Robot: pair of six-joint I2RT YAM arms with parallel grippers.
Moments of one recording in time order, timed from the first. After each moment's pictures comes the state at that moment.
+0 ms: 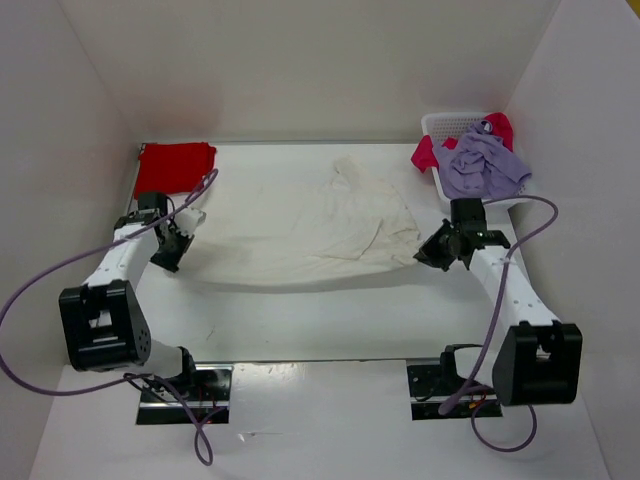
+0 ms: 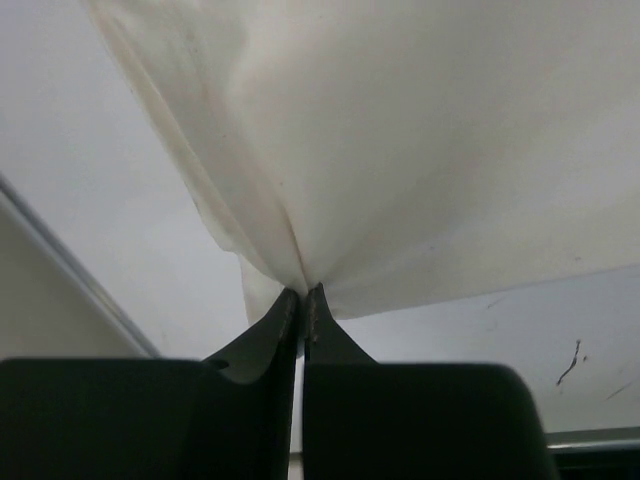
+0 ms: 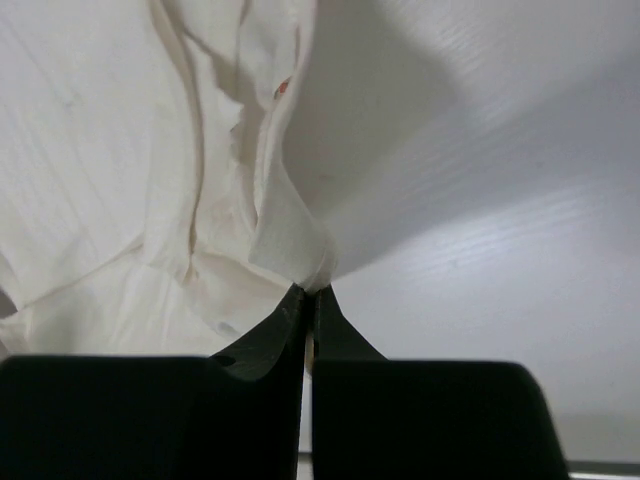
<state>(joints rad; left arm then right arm) 0.19 1.47 0.97 -0.75 0.03 0.56 -0.01 1.25 0.82 -0.61 -0.14 0.80</state>
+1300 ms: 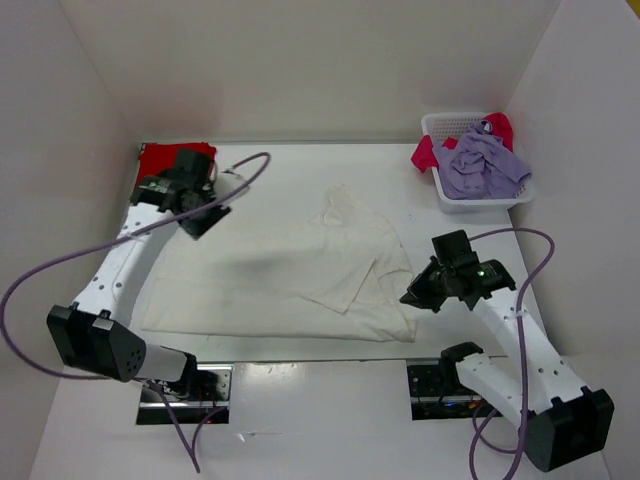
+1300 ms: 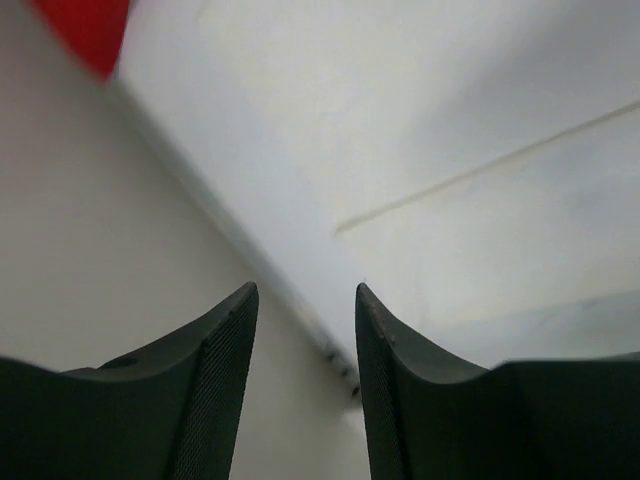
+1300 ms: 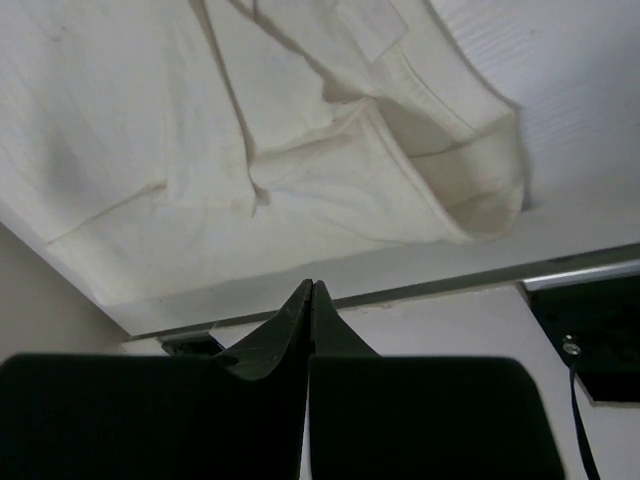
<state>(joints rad) -0.10 1.35 1.39 -1.11 -0.23 0.64 0.28 0.84 0.76 -1.04 -0.15 1.06</state>
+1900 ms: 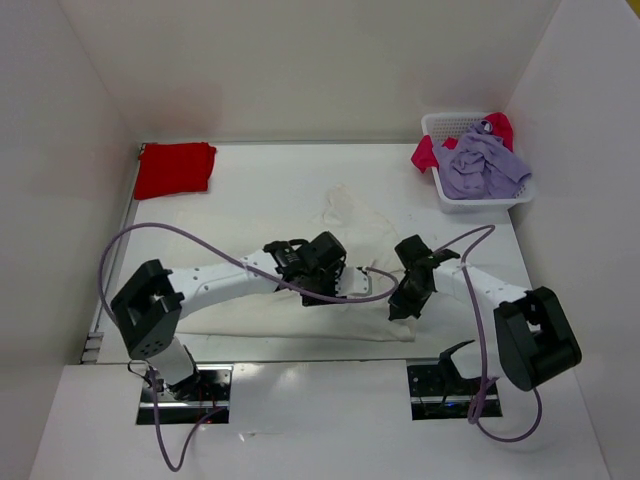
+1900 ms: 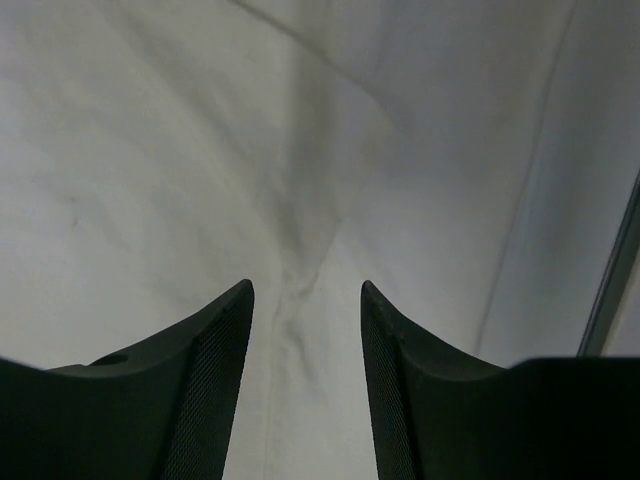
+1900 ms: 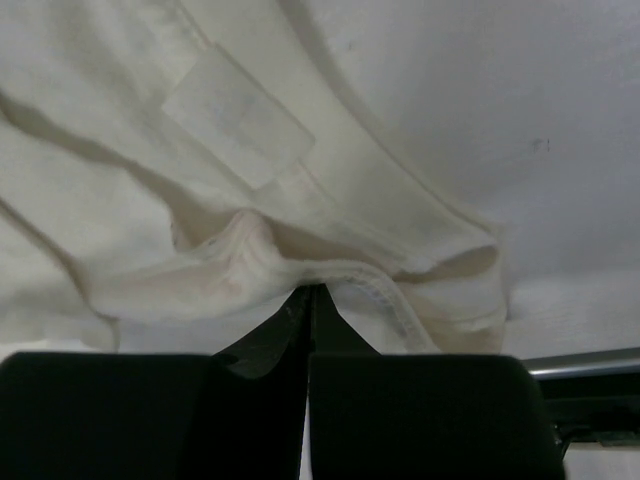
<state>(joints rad) -0.97 1.60 1.18 -0.65 0.10 0.57 0.39 1.30 0.62 -0.74 -0.10 1.07</state>
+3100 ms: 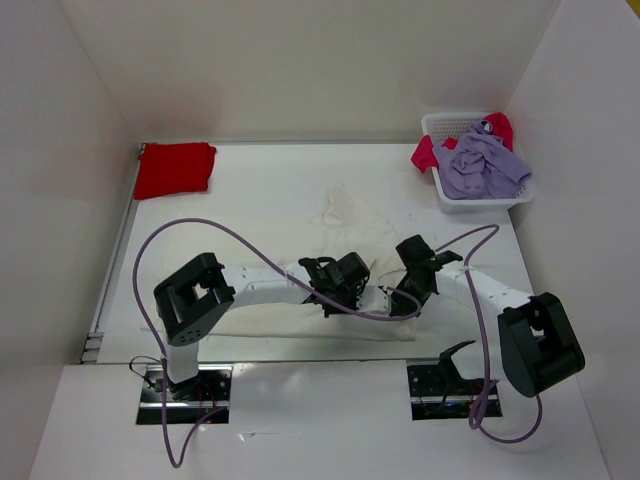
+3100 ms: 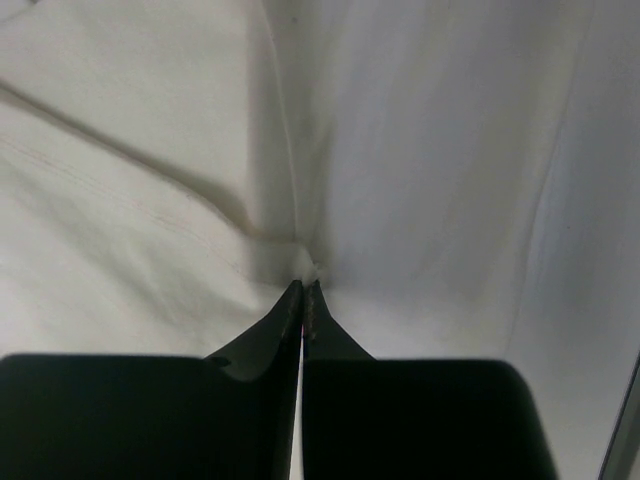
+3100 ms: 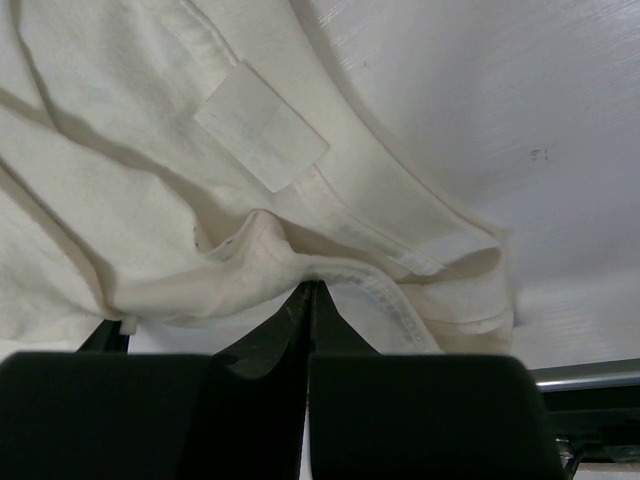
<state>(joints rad) -1.06 1.86 1.19 -0.42 0.12 0.55 0.40 1.28 0.61 -0.70 -0.06 1.09</state>
